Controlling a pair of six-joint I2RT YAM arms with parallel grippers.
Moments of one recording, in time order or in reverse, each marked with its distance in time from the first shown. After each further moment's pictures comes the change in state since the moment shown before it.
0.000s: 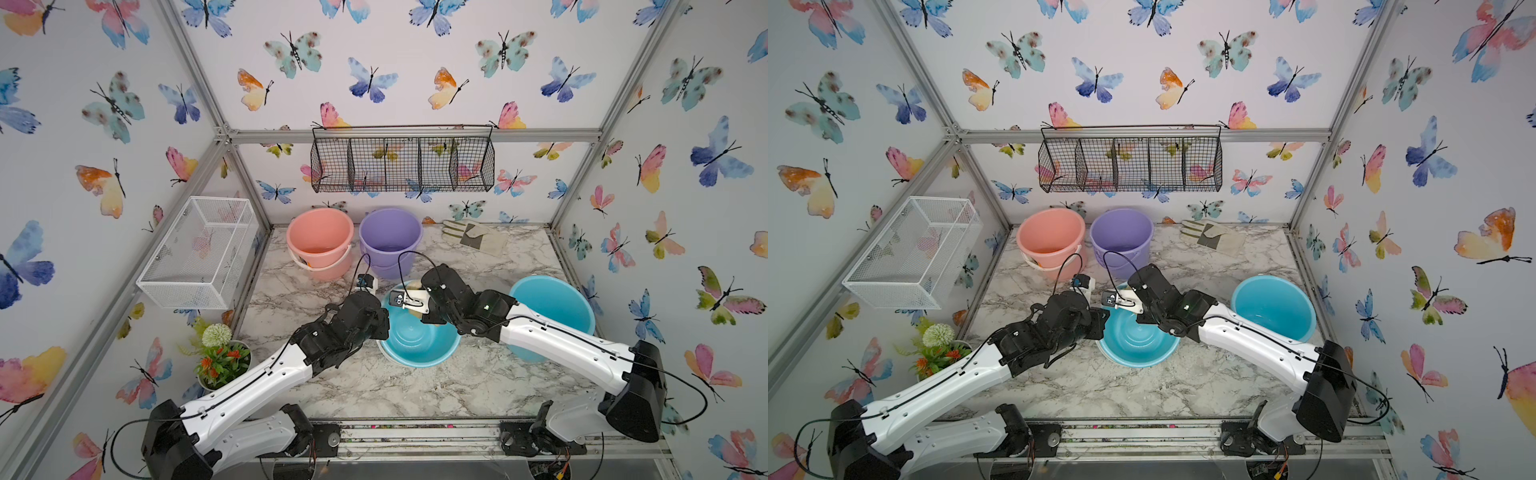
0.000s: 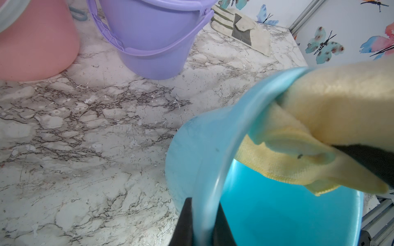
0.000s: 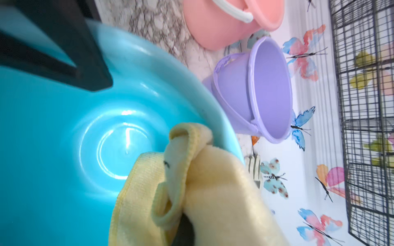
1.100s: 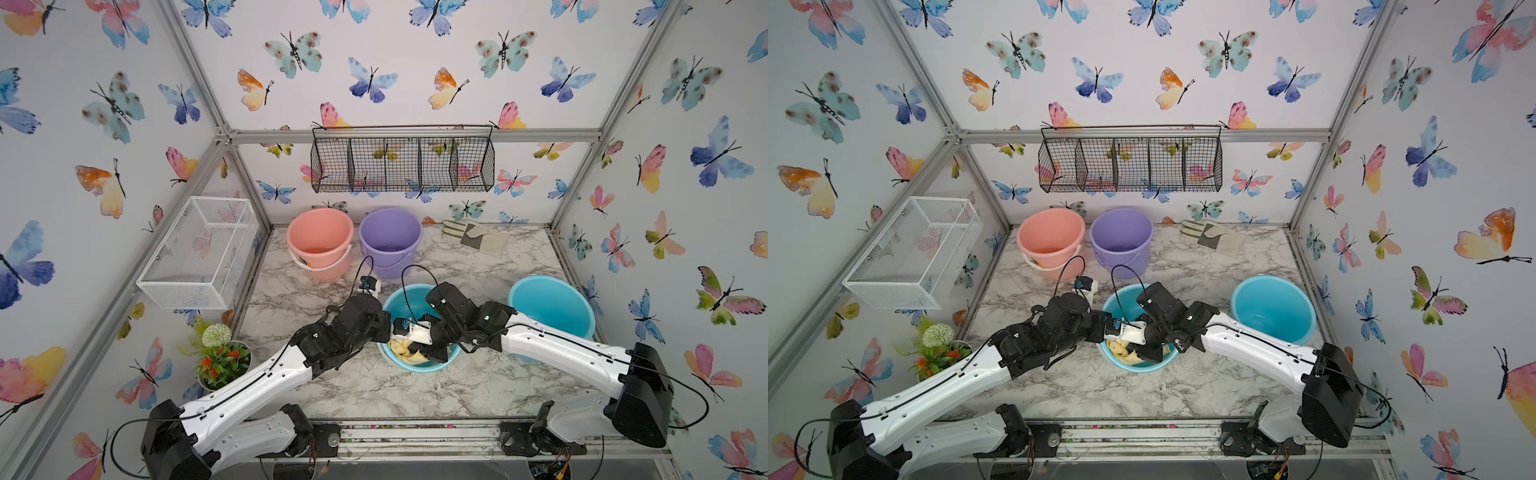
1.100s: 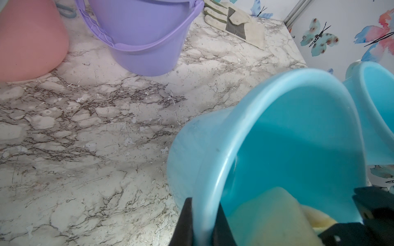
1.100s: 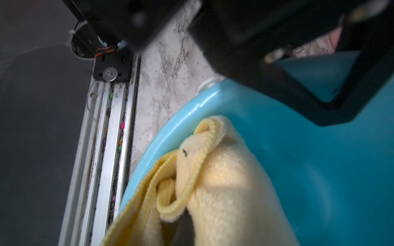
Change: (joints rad) left arm -0.008 -0.006 -0.006 -0.002 0.003 0.003; right arm -0.006 -0.048 -0.235 0.108 -0.733 0.280
